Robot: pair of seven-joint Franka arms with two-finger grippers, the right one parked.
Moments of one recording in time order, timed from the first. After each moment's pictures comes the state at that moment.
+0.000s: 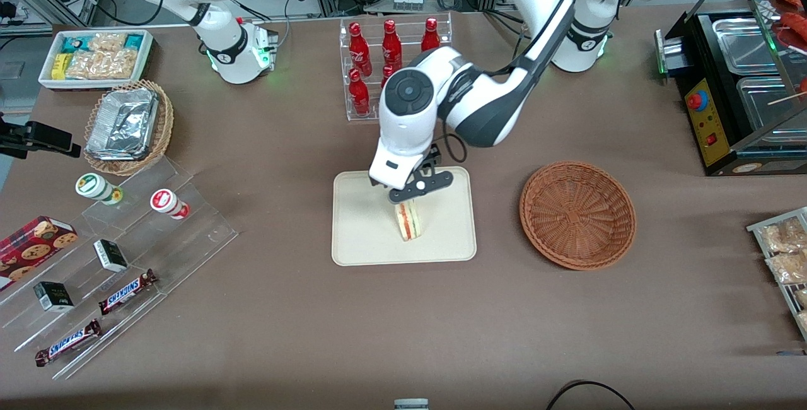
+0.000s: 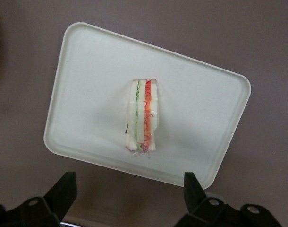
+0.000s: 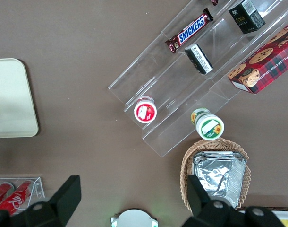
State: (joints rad) arm -0.70 0.57 -0.09 -1.29 -0.02 1.86 -1.06
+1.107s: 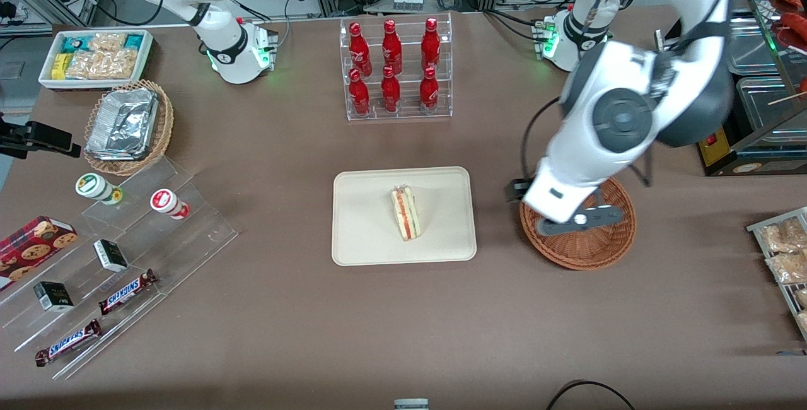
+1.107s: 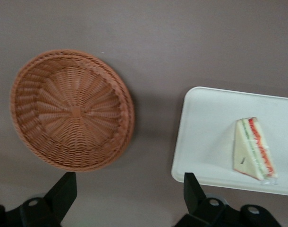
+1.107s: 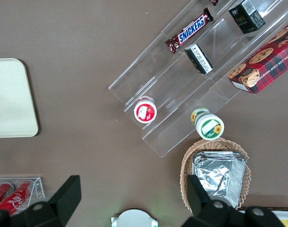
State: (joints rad) arm -0.37 0.33 -0.01 -1.43 -0.02 1.65 -0.52
